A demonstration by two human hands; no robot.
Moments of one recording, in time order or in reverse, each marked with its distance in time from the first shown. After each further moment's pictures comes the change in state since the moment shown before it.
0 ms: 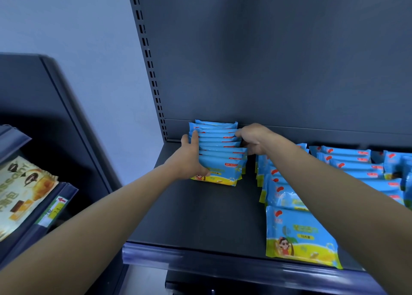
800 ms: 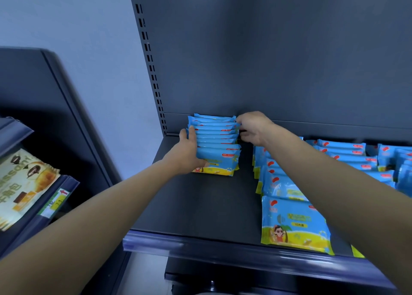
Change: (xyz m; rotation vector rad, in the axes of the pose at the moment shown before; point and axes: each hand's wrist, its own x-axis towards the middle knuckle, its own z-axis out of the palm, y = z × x) left_hand -0.012 0.002 0.002 0.047 0.034 0.006; right_hand -0.023 -0.007 0.000 0.145 0.058 -0.080
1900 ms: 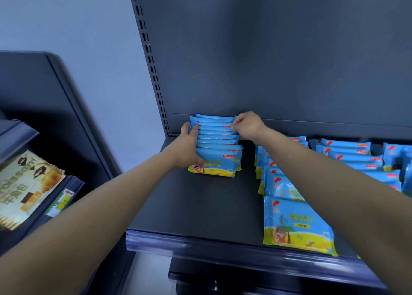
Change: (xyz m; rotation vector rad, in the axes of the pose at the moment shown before) left_hand 0.006 0.000 -0.016 0.034 -0.037 0.033; right_hand 0.023 0.012 0.000 -0.573 0.038 -0.305
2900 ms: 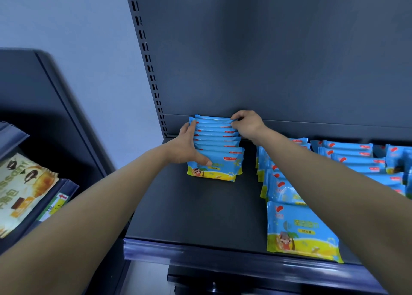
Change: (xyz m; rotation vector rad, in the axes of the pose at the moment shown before) left_hand 0.028 -0.019 -0.002 -0.336 -0.170 -0.005; right_hand 0.026 0.010 0.008 0.100 0.082 -0.026
